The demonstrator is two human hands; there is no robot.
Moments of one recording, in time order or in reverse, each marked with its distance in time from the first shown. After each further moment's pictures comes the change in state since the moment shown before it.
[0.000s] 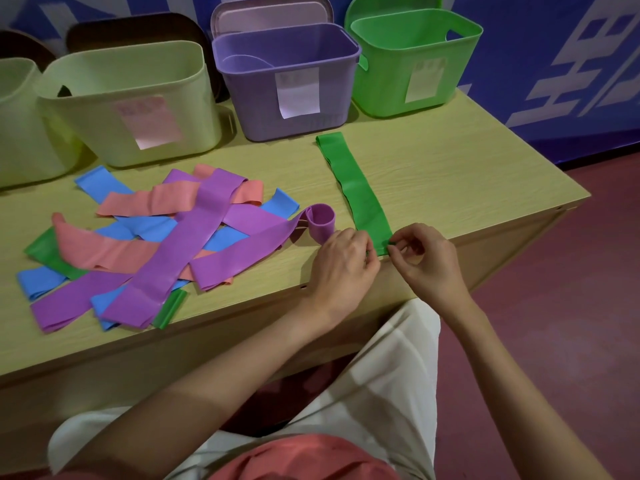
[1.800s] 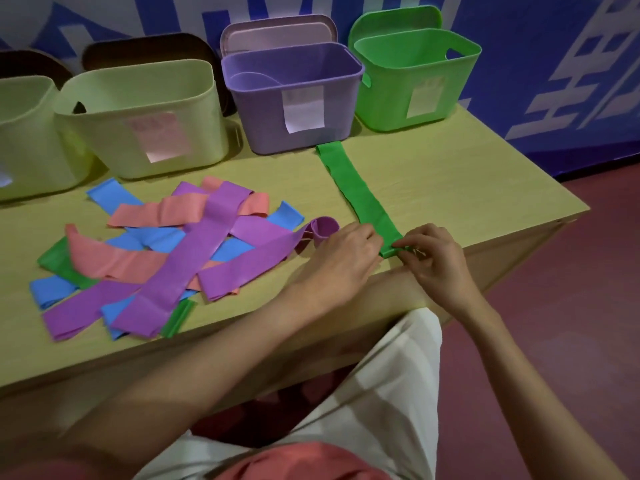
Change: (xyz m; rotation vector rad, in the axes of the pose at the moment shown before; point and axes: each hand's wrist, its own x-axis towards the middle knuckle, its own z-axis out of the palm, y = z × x) left_hand 0.027 -0.008 -0.032 0.118 -0.233 0.353; right_hand 0.015 0.013 -0.009 -0.076 -0.068 -0.032
